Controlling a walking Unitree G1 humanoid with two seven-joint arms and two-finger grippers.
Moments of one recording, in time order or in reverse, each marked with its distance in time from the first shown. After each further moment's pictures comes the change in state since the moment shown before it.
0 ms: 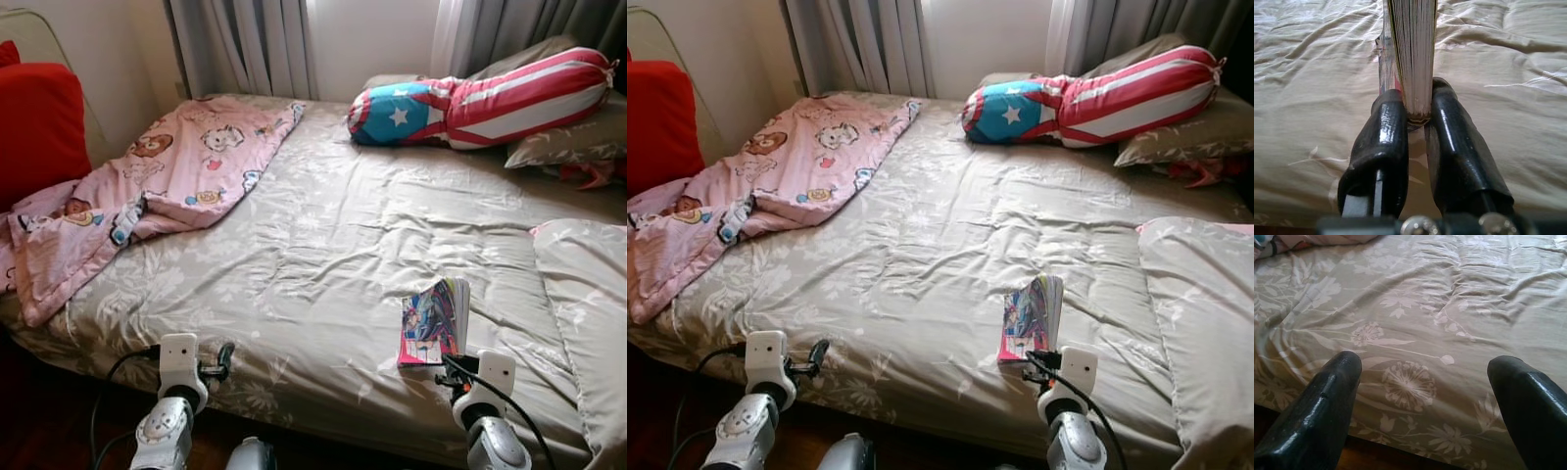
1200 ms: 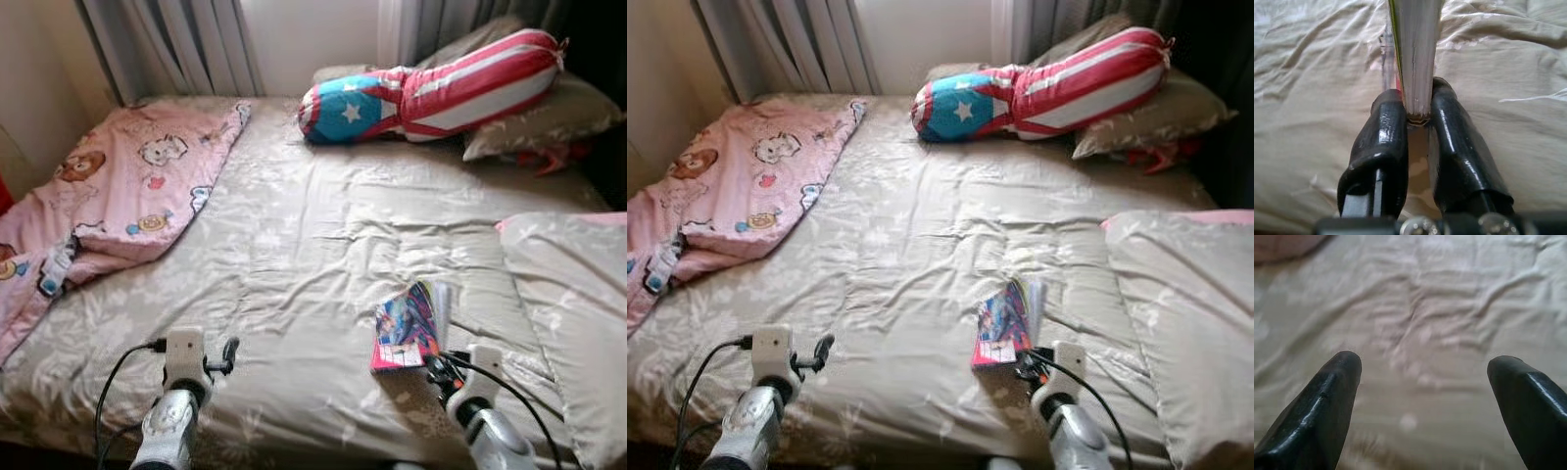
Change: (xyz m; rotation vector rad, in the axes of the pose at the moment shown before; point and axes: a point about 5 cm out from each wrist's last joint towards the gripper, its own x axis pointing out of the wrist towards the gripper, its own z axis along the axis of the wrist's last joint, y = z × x) left arm -0.003 0.002 -0.009 0.017 0.049 0.003; right arm 0.008 -0.001 0.001 0.056 0.159 0.183
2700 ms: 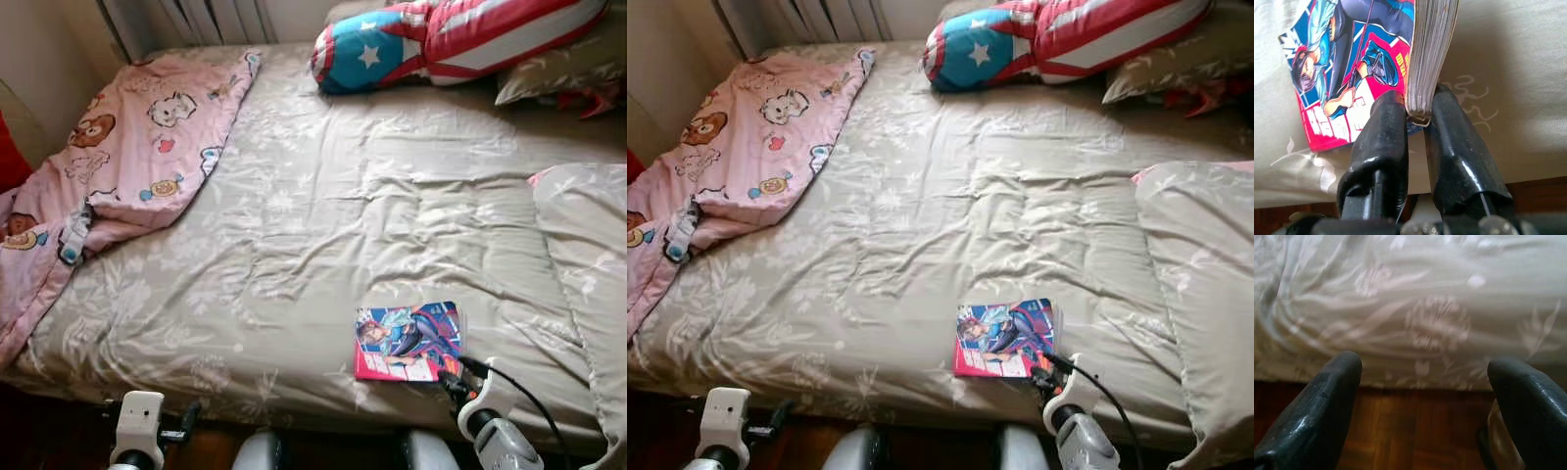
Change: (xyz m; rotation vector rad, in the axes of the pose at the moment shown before) left arm -0.062 0.050 -0.042 0.146 0.083 -0.017; right arm -0.005 -0.017 -0.007 0.237 0.019 -0.178
